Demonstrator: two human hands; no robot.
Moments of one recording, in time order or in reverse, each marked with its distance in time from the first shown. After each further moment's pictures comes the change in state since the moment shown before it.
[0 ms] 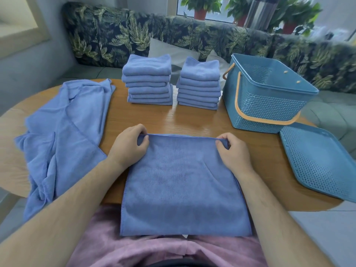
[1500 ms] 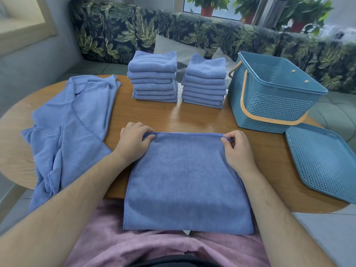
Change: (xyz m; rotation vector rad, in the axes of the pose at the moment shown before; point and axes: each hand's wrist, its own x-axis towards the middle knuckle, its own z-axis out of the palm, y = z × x) left_hand 0.003 -0.001 0.002 0.104 -0.090 -0.108; right_hand 0.007 0.013 0.006 -0.014 0.032 -0.056
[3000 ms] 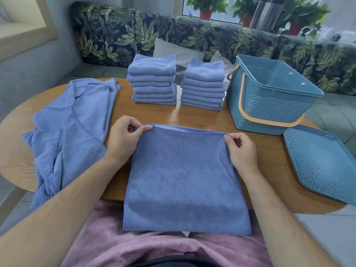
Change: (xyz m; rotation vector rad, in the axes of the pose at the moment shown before) left_hand -0.005 0.012 -0.024 -0.596 0.331 -0.151; right_hand -0.005 -0.015 -0.011 0.289 0.104 0.208
